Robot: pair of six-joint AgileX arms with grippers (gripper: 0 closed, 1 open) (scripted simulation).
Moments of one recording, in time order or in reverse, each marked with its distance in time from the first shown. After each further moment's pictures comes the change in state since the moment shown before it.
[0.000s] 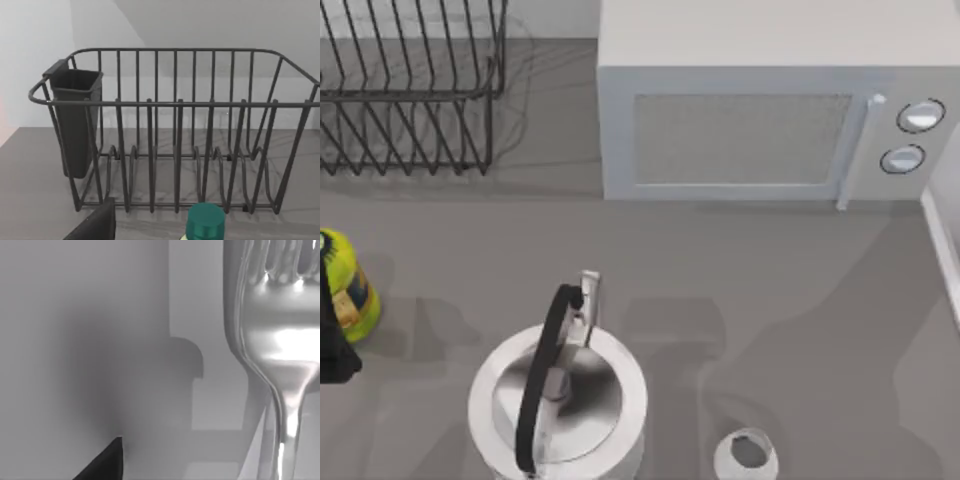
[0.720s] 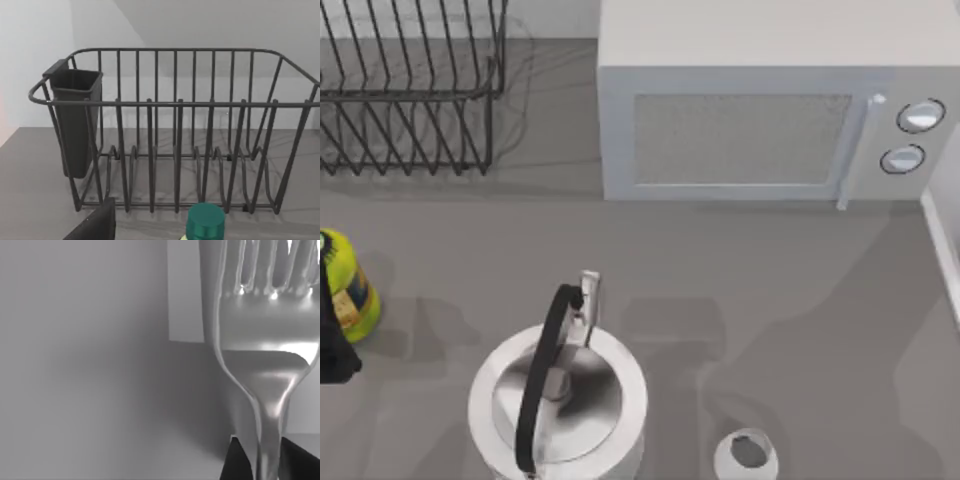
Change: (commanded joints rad) left arm 0.000 0.000 0.000 0.000 0.000 0.000; right arm 0.000 0.000 0.000 0.000 0.000 0.000
